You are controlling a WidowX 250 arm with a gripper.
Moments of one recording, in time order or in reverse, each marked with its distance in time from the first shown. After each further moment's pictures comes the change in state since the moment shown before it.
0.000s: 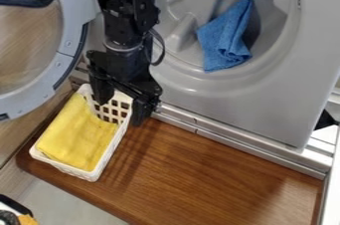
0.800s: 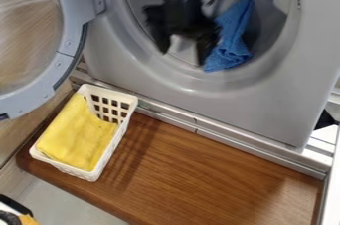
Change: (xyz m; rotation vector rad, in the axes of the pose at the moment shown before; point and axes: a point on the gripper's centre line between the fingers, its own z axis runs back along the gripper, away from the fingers) arm 0.117 -0.021 0.030 -0.130 -0.279 0.135
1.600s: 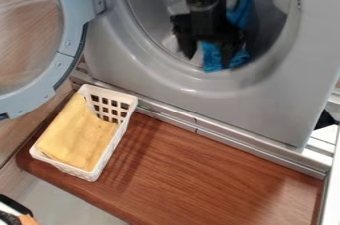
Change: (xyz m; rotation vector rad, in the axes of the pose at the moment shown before) arm 0.011 -0.014 -0.042 -0.017 -0.015 -0.014
